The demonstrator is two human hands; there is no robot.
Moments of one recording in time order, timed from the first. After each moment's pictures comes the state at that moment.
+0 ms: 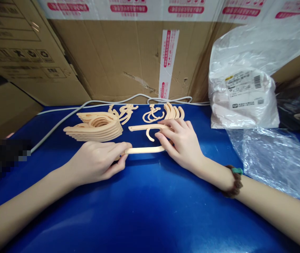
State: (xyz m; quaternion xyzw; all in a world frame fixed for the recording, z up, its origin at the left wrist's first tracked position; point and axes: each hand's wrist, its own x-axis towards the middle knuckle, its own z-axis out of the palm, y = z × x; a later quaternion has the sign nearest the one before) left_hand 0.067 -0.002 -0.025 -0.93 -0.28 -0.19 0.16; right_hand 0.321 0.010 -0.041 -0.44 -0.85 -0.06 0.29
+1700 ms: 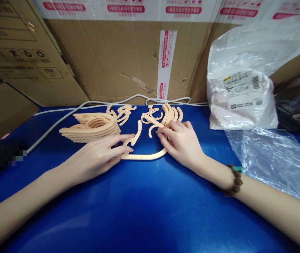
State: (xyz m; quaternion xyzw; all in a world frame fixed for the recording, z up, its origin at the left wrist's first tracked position) left_hand 0.058 0.011 -0.033 -0.95 -0.28 -0.15 0.04; right_hand 0.330 0.021 -0.047 -0.47 -0.85 -0.07 0.23
